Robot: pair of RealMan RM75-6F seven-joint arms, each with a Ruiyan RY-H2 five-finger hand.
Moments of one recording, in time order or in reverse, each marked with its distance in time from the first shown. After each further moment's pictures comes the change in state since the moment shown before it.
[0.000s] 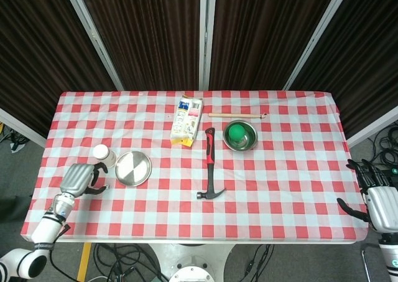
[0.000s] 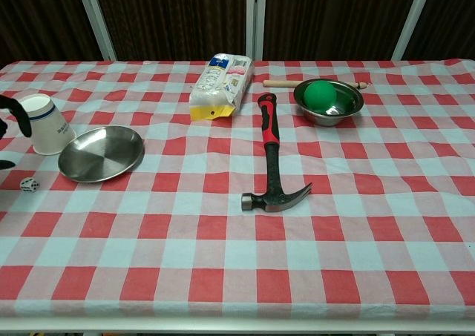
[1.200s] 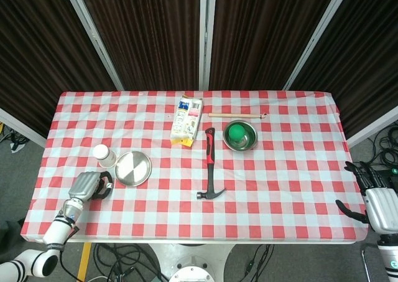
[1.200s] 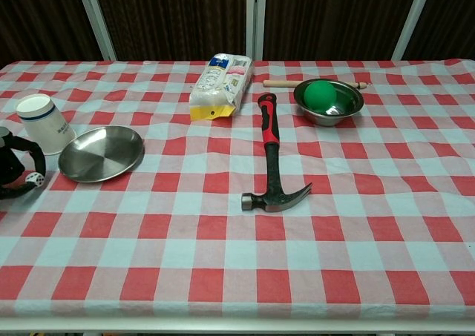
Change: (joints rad) left arm -0.011 -0.135 0.051 0.160 -0.012 -0.013 -0.119; right arm -0.002 0.002 -0.011 -0.011 -0.003 -0.003 -0.010
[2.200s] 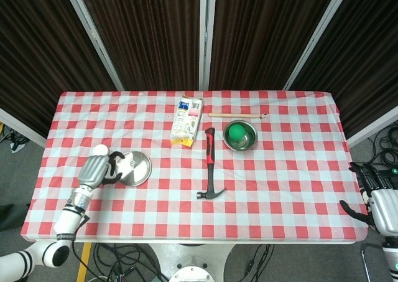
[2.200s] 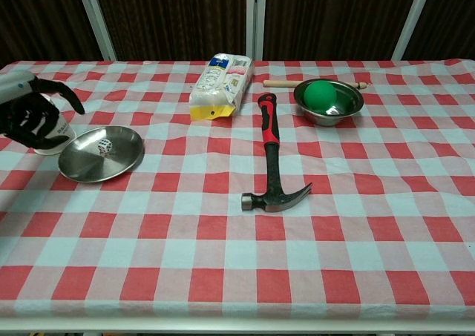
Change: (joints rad) left arm -0.046 0.039 -0.094 -0.157 -0.067 0.110 0.110; right arm -0.015 0.007 0.002 0.013 -0.004 0.032 0.021
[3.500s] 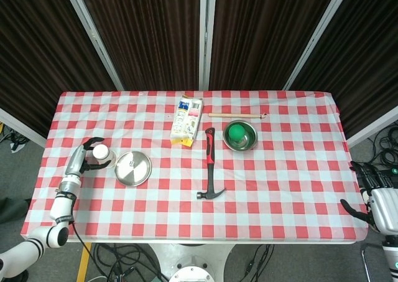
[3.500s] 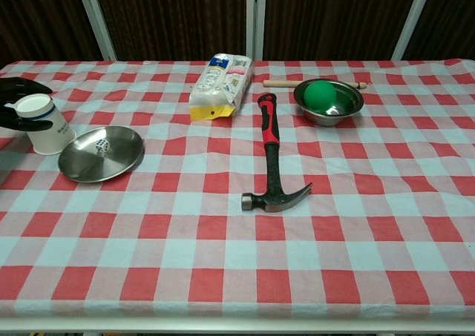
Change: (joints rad) left arm -0.035 -0.200 -0.093 0.504 -0.028 -0.204 -0.743; right arm 0.002 0.007 0.005 -0.015 0.015 -0.017 -0.024
